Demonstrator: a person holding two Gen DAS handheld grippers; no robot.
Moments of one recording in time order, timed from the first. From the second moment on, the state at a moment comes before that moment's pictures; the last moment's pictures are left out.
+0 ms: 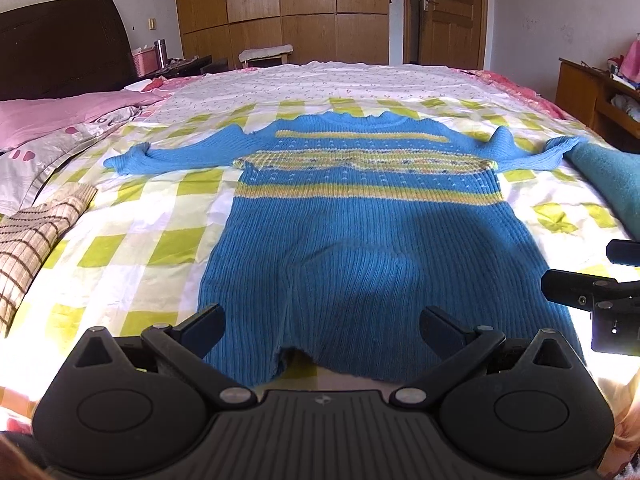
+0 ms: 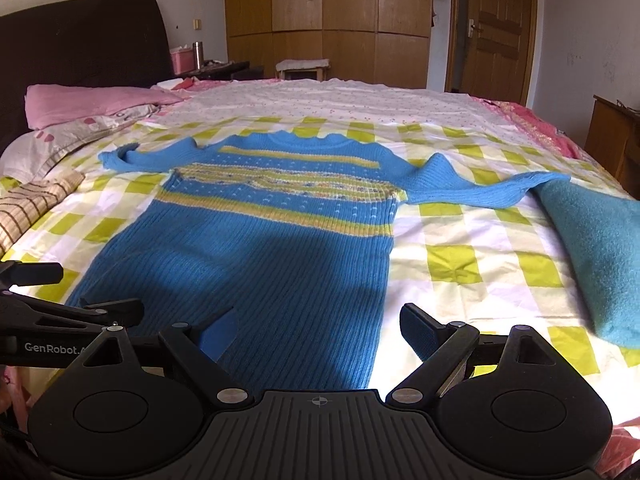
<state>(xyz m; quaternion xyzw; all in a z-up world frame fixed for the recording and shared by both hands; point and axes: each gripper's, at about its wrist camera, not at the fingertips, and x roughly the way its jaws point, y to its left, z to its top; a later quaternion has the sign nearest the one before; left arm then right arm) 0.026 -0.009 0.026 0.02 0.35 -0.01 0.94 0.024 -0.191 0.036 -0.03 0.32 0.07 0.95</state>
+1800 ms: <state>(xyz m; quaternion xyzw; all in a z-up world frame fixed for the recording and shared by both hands) 0.197 -0.163 0.035 0.06 0.34 -0.12 0.93 0.283 -0.421 0.014 0.14 0.32 -0.14 0.93</state>
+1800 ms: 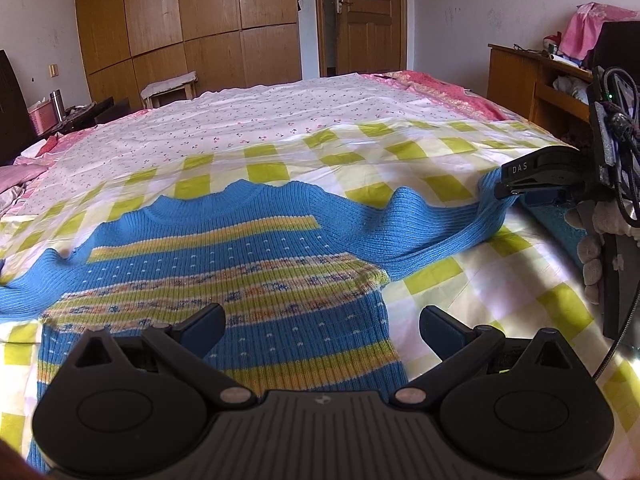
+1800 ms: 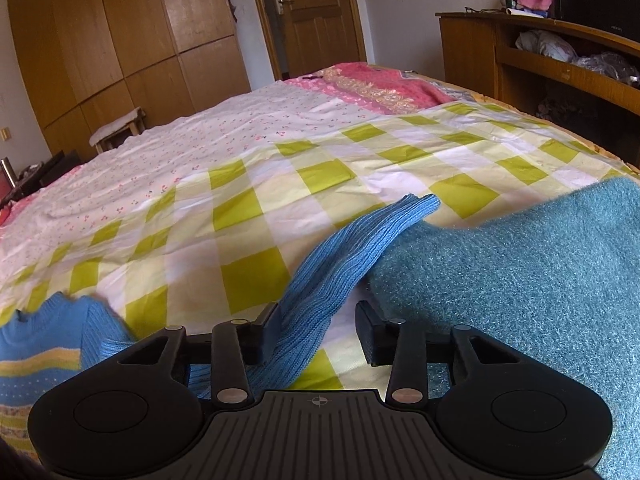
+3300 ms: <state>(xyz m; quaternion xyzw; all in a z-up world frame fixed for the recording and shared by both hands) 0.148 -0.085 0.035 0.07 0.37 -0.04 0.93 0.214 -0.226 0.023 -0.12 0.24 0.10 0.96</state>
